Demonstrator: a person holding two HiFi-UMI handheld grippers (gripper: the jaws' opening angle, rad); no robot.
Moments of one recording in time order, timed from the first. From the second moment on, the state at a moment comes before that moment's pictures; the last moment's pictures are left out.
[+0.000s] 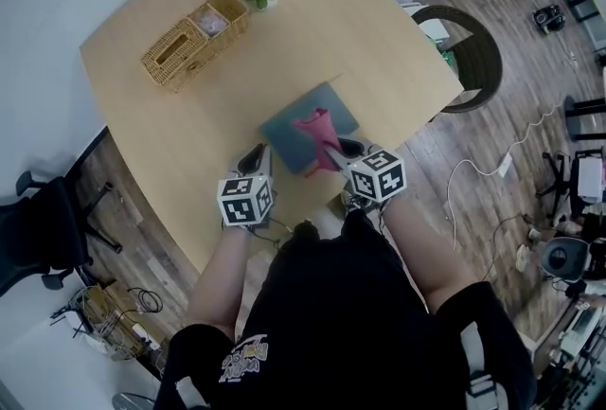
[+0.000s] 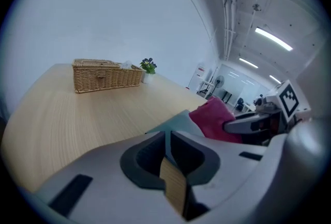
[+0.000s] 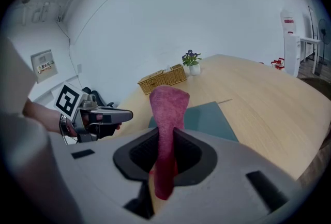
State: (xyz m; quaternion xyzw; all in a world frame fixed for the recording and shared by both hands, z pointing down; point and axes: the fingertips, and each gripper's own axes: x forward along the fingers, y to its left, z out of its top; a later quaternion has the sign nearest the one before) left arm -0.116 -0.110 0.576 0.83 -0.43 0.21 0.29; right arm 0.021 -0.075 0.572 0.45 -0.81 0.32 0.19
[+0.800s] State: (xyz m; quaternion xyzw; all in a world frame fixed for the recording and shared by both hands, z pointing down) left arm -0.044 -0.025 0.518 0.84 -0.45 0.16 0.27; right arm 0.072 -0.020 0.515 0.39 -0.87 0.28 0.13
